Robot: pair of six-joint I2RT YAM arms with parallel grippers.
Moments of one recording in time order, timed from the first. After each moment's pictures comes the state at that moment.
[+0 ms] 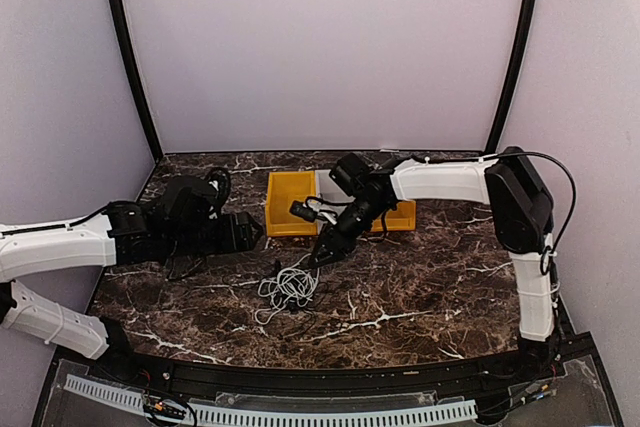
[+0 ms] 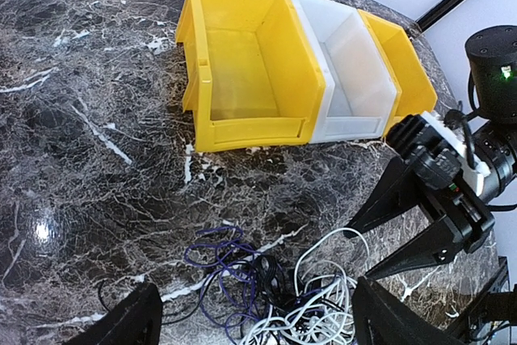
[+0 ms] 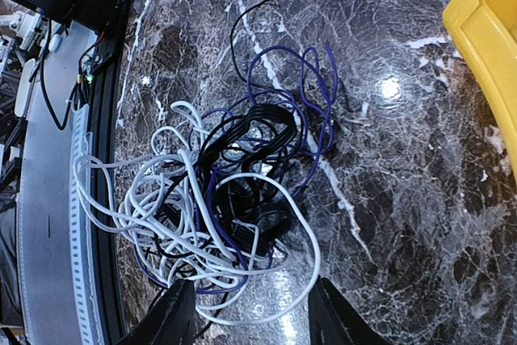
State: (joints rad) left arm -0.85 1.18 0.79 -0.32 -0.24 -0.76; right arm 0.80 2.13 1.63 -0.69 -0.78 -0.32
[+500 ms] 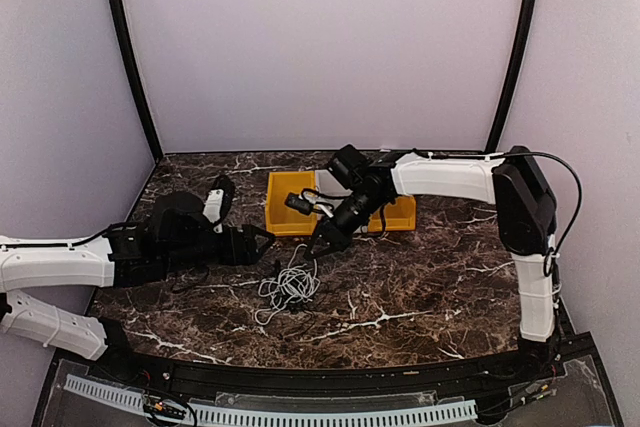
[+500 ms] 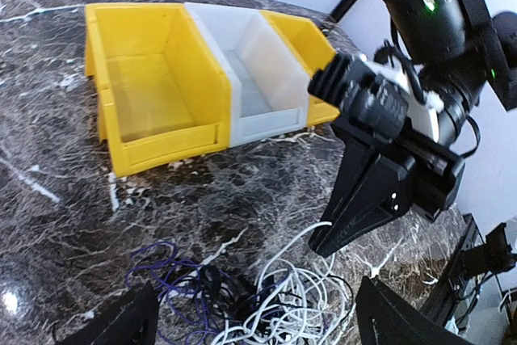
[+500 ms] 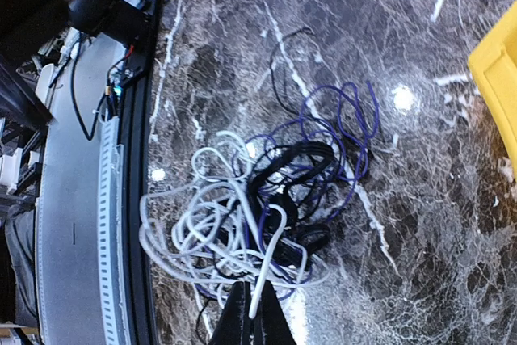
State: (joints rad) left arm -0.86 1.12 0.63 -0.02 -0.10 -0.62; right arm 0.82 2.12 1.67 -0.72 -0.81 -0.27
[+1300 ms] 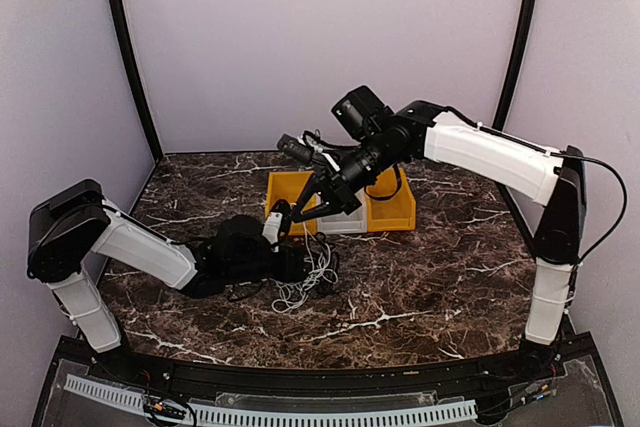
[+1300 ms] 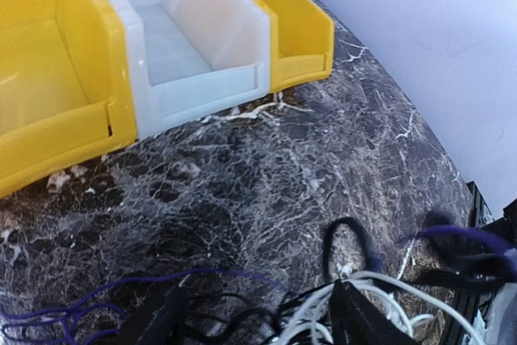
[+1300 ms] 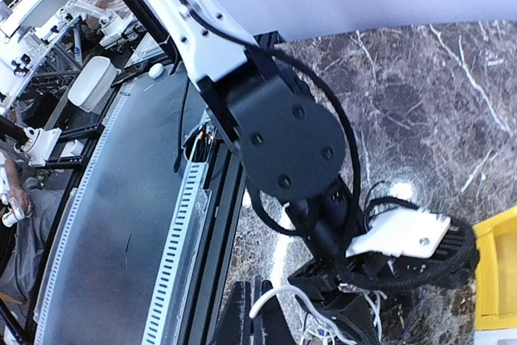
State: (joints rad) left arm -0.91 1.69 0.66 0.59 0.02 -0.55; right arm 0.87 1.92 1.86 -0.87 -0.94 -0.35
